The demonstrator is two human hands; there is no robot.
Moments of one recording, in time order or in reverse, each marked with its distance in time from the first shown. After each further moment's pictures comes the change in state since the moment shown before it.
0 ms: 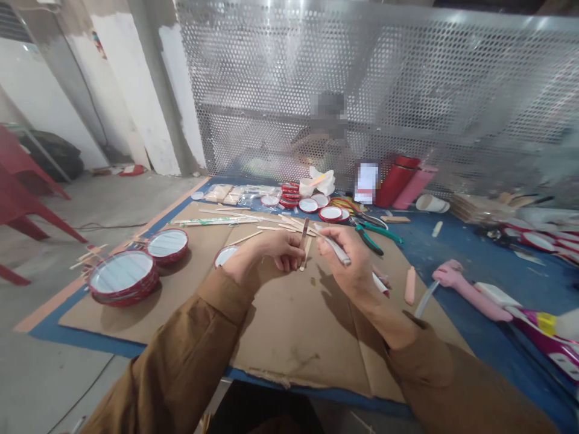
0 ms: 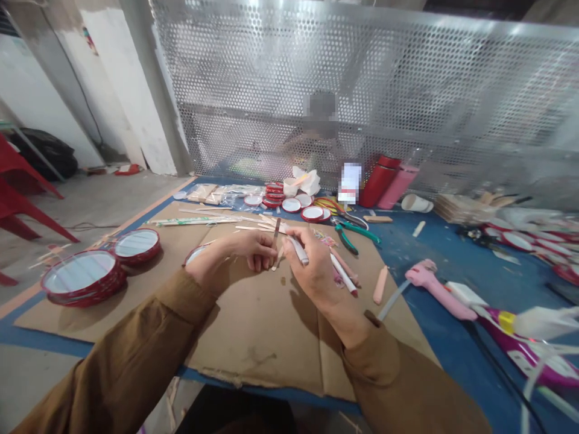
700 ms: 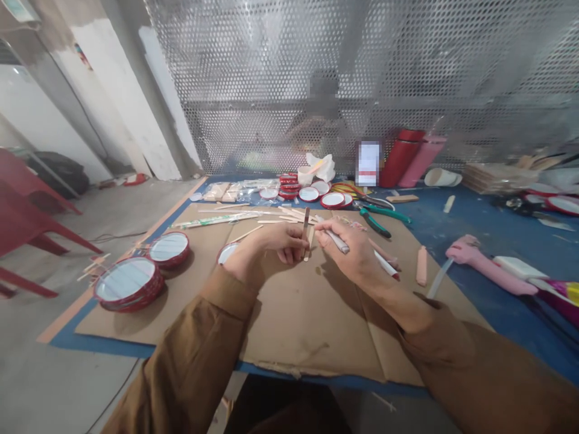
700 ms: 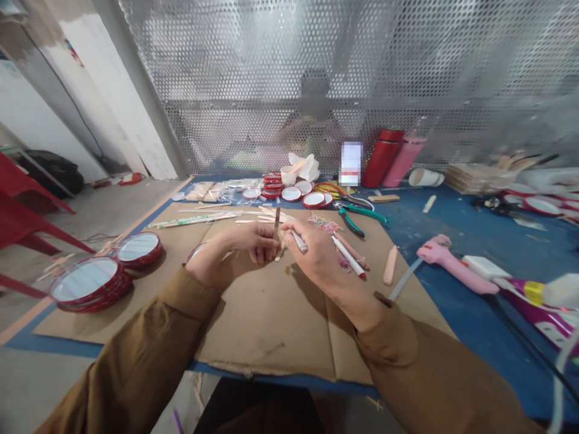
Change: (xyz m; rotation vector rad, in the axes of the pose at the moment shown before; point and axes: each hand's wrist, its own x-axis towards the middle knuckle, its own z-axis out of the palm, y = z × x) left_hand -0.005 0.007 0.001 0.090 0.026 -0.016; right_hand 0.001 0.006 -0.003 -0.073 -0.135 -0.023
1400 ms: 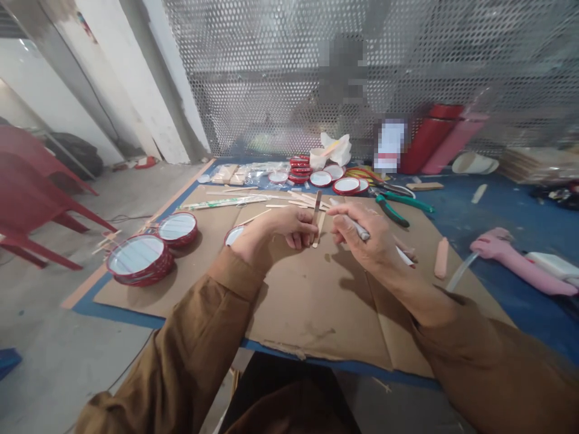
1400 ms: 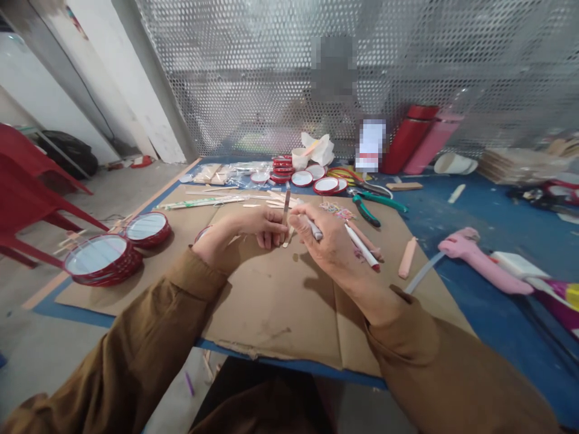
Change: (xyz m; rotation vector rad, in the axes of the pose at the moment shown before) left_hand 0.002 -0.003 -0.001 -0.010 -0.012 0.003; right_hand -0.003 -0.005 -0.005 0.138 -0.043 0.047
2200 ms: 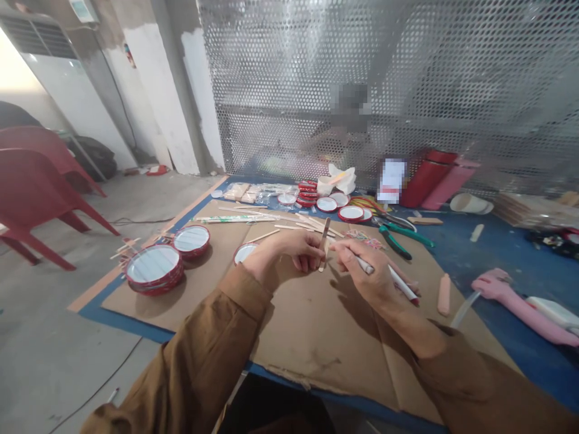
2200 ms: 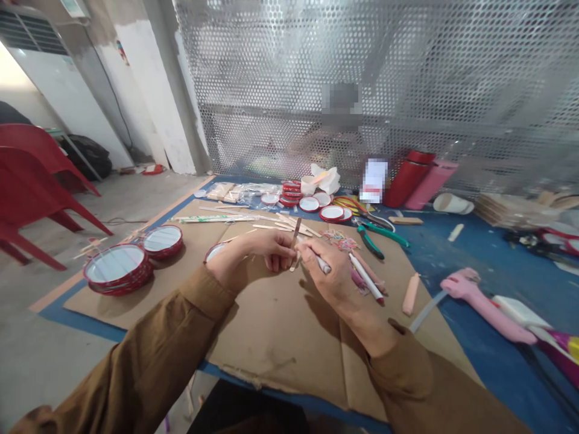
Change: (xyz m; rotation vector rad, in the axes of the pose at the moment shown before) left_hand 0.002 -0.004 0.000 -0.080 -0.030 0.059; right_hand 0.000 0.002 0.010 -0.007 0.033 -0.069
